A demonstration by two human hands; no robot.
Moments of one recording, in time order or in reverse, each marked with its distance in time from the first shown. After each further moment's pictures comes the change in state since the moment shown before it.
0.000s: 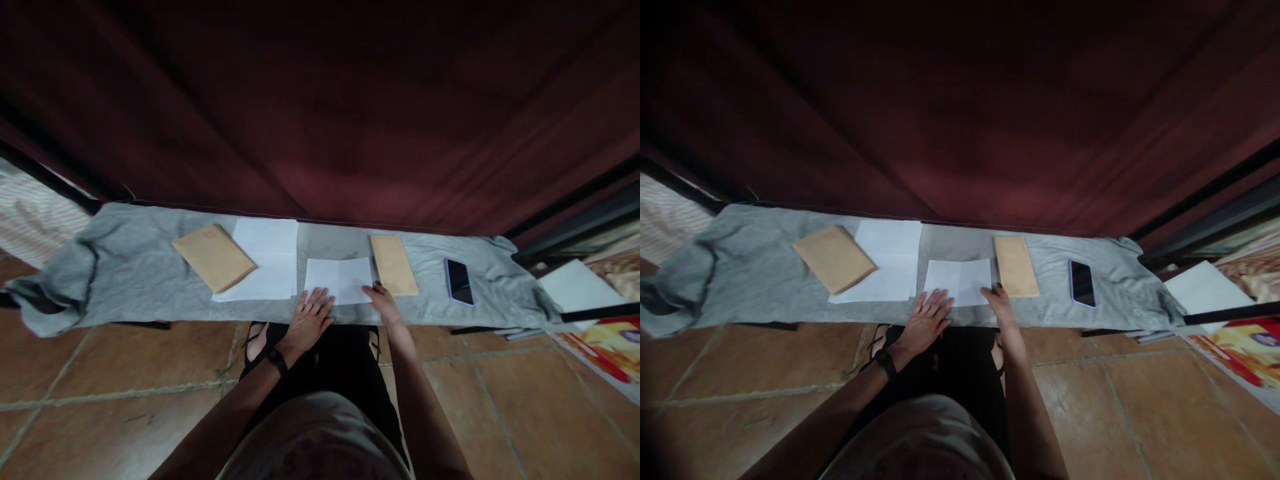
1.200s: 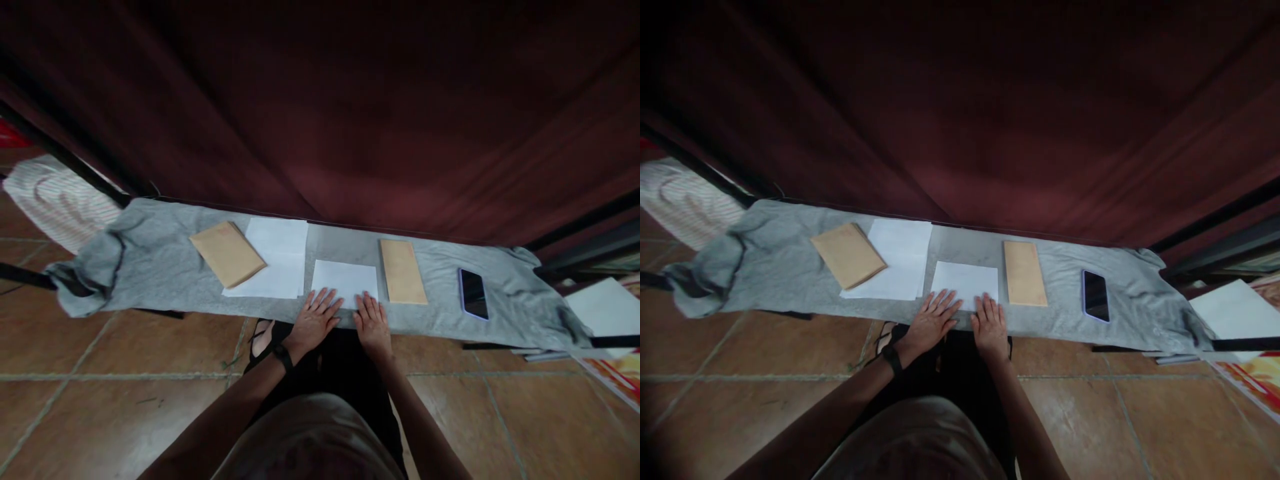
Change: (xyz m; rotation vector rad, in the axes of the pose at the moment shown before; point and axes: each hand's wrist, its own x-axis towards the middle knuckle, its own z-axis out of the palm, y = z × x) left_hand 0.006 0.000 0.002 0.032 -0.019 -0.025; right_hand -0.037 0.071 0.023 -1.017 0.105 -0.912
